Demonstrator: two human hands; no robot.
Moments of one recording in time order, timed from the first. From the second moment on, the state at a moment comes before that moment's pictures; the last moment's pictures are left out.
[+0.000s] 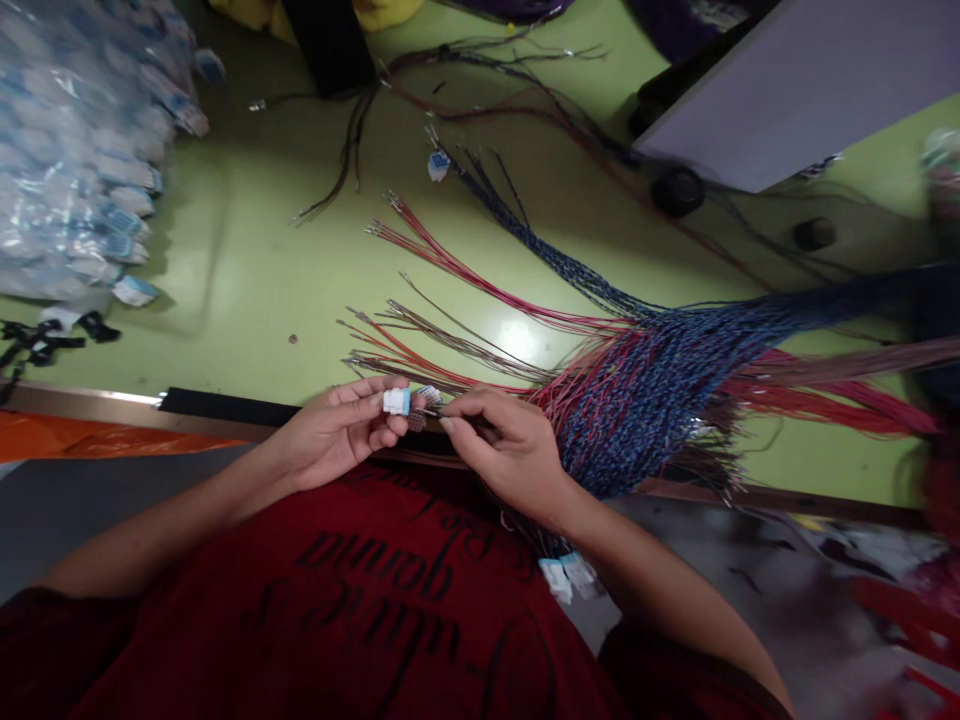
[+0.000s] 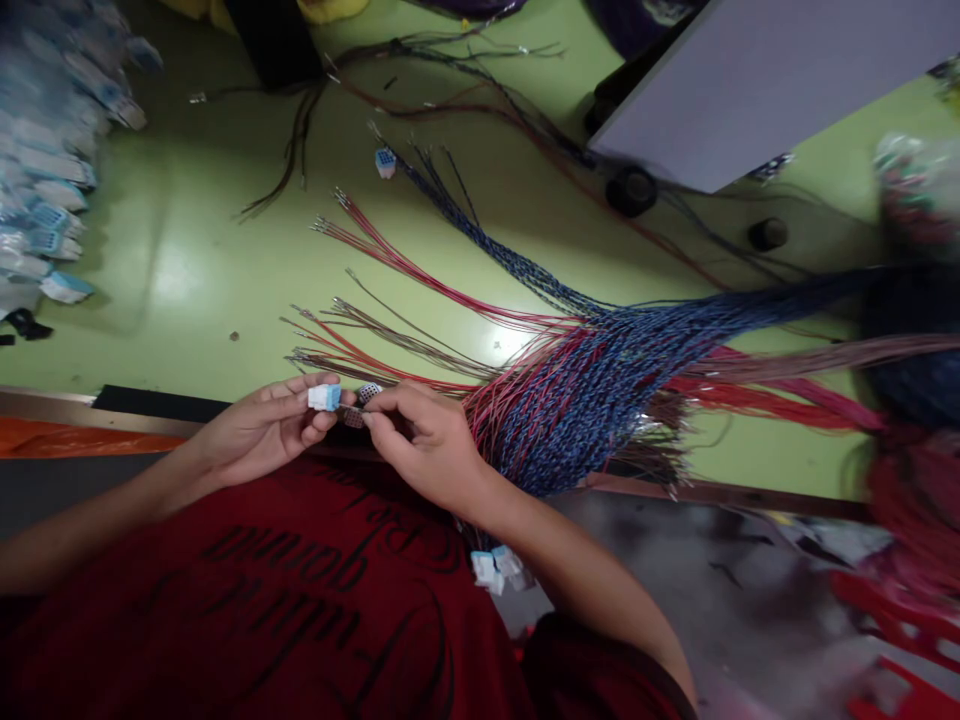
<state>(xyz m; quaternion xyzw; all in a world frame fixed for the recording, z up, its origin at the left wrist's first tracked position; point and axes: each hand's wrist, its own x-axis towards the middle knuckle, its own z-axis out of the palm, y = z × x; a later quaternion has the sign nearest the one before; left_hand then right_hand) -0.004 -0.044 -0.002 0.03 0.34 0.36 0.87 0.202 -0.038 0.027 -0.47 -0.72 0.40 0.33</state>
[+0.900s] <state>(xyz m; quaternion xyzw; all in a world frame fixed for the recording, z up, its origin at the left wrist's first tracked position) -0.001 -0.055 0.008 0.43 0.45 0.45 0.64 0.199 -0.043 0.031 -0.49 -0.68 0.46 0.31</state>
